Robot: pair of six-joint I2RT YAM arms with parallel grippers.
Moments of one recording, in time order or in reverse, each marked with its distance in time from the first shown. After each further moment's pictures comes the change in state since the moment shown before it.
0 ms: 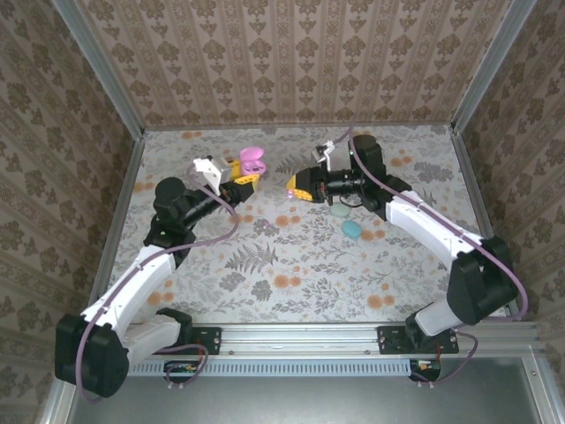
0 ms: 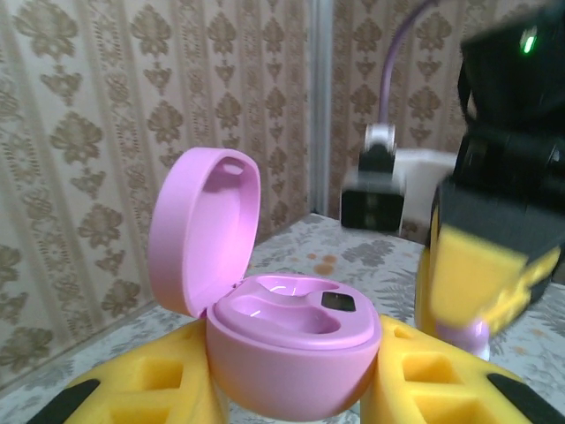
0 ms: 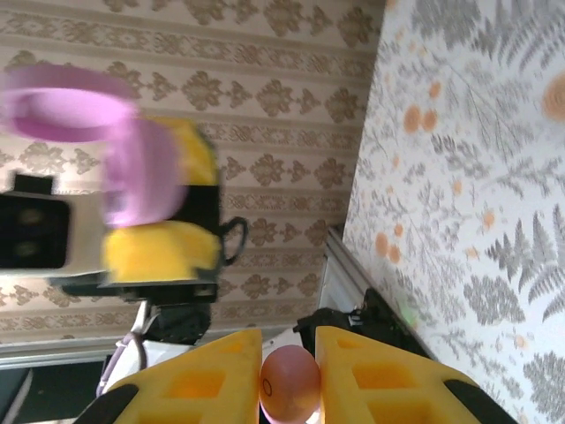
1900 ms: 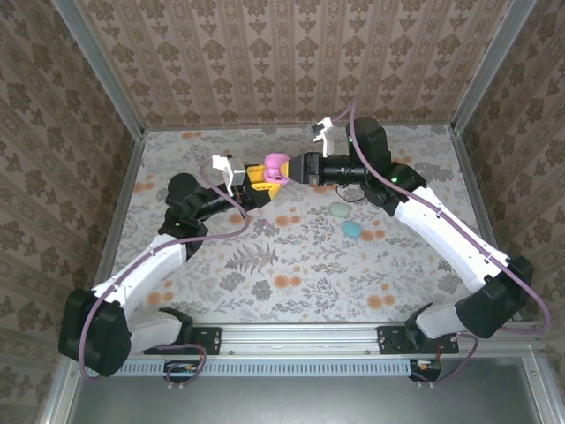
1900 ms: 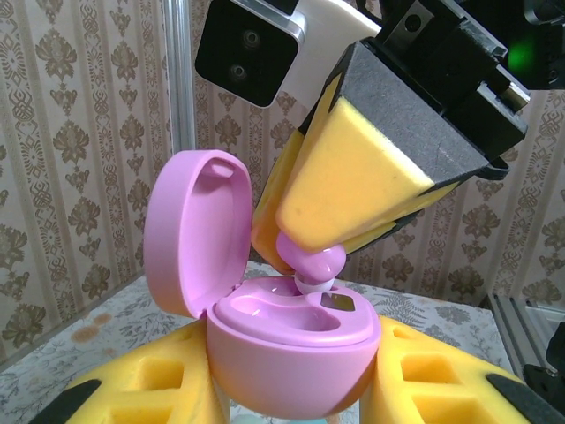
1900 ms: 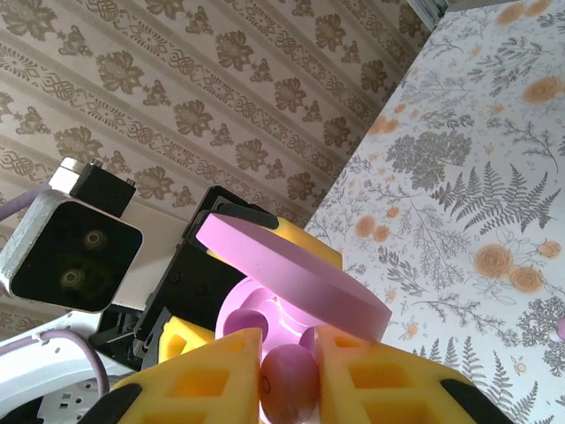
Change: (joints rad) left arm -0.089 0.115 0.044 0.192 0.223 -0.159; right arm 0.116 -0.056 0.257 -0.291 0.312 -0.421
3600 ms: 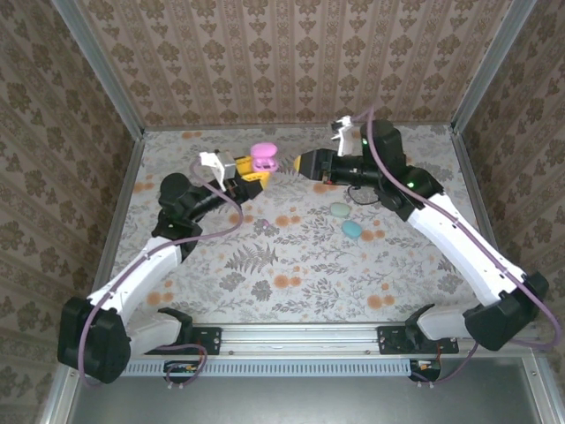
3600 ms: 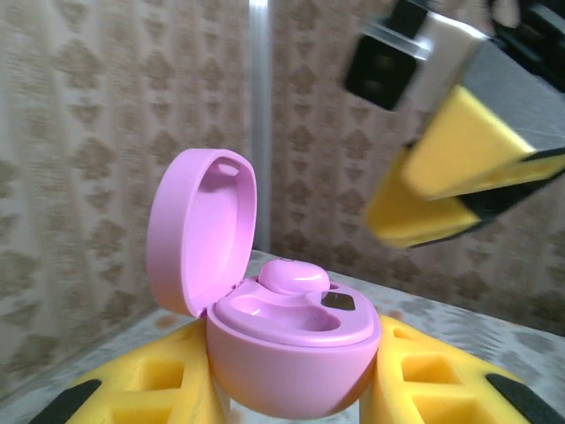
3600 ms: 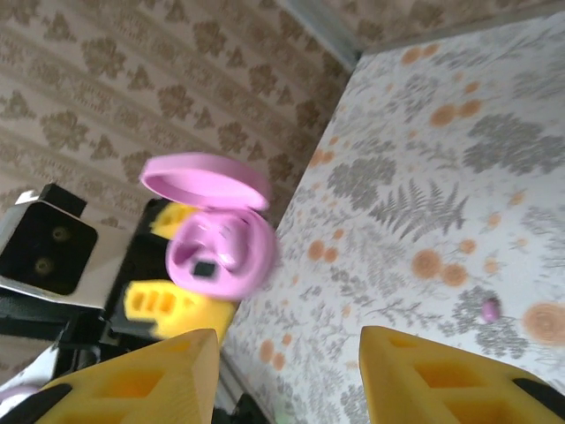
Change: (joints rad) left arm 0.074 -0.062 -0.011 -0.052 -0.162 0.031; right arm -0.048 -0.106 -0.034 -0.097 0.189 0.041
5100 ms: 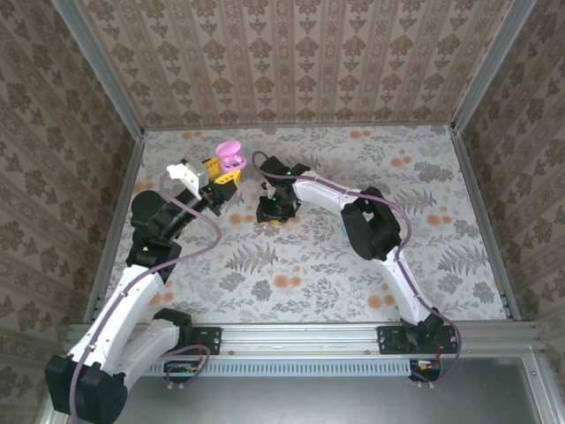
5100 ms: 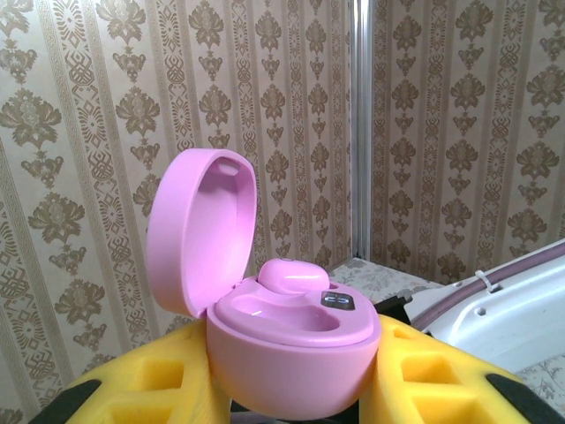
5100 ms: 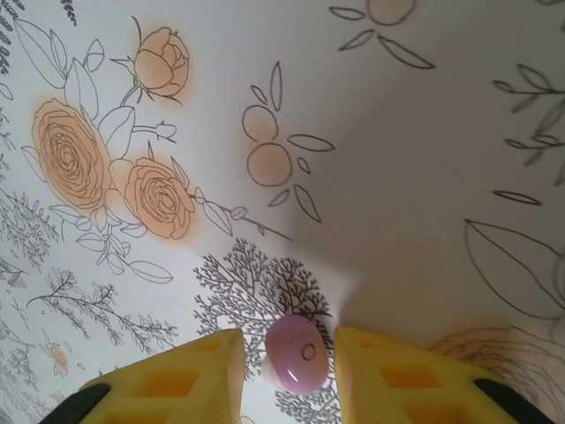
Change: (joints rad) left arm 0.063 -0.261 -0.037 -0.217 -0.159 0.105; right arm 0.180 1.080 0.584 -0.400 0.097 -0.112
